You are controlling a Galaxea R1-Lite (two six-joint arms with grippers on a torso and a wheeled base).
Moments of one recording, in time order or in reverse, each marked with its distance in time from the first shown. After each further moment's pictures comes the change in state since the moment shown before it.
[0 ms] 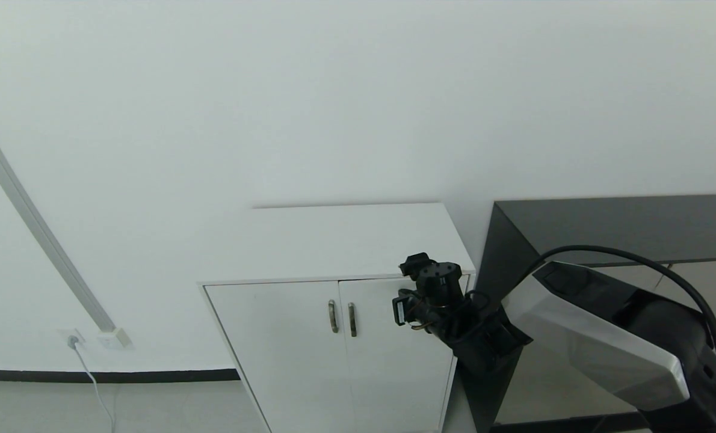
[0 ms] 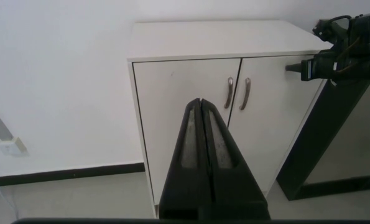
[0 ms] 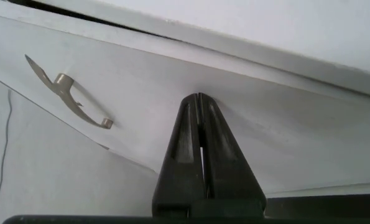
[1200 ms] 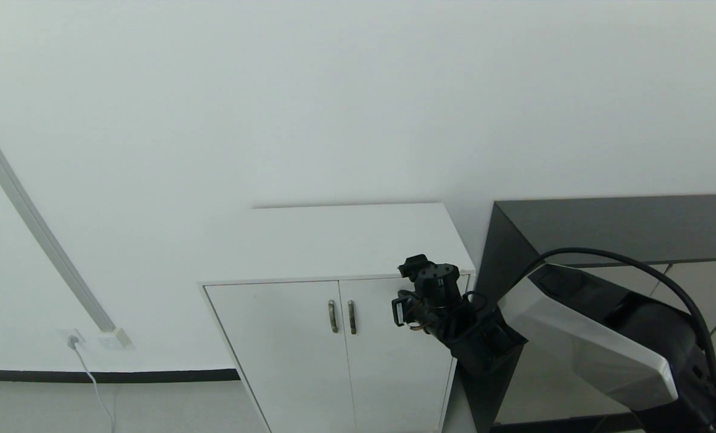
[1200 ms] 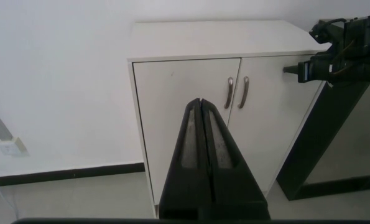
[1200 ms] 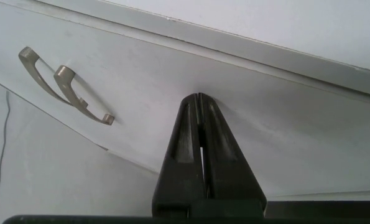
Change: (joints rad) left arm 0.000 0.000 0.000 0.000 0.000 0.000; right arm -0.002 0.025 -0.031 0.011 0.000 -0.001
